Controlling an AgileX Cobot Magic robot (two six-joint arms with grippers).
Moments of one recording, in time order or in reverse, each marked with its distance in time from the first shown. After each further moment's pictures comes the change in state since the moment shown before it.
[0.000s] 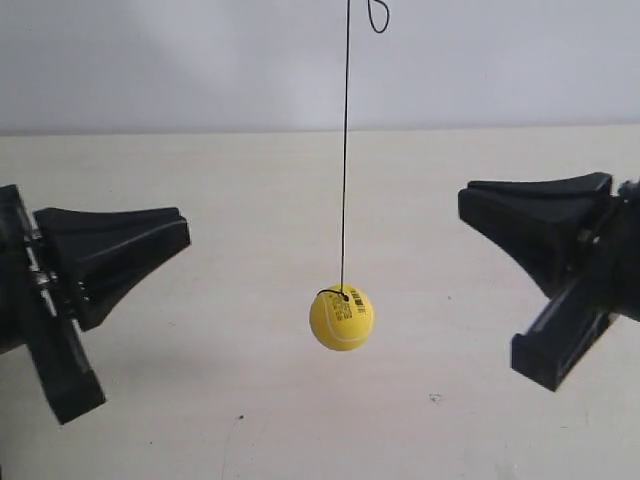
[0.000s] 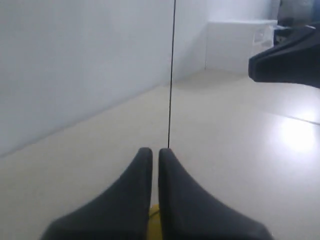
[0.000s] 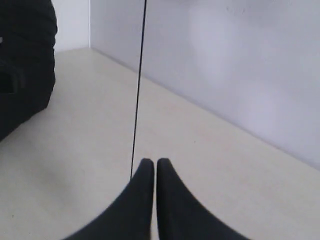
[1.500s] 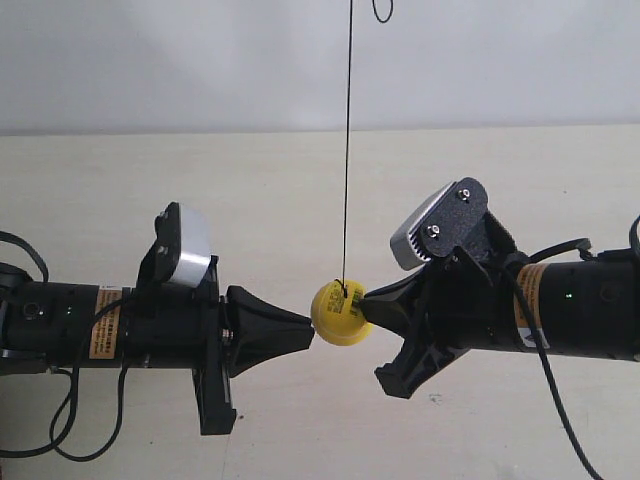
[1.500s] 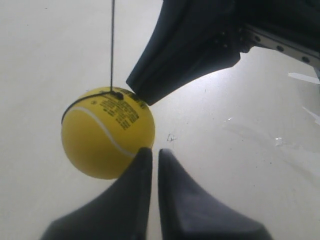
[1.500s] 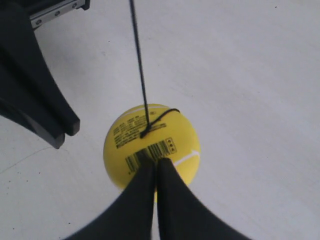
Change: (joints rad) left arm 0.000 0.788 -0.333 0.378 -0.164 0.034; right arm 0.000 0.729 -0.181 -0.132 -0.112 0.027
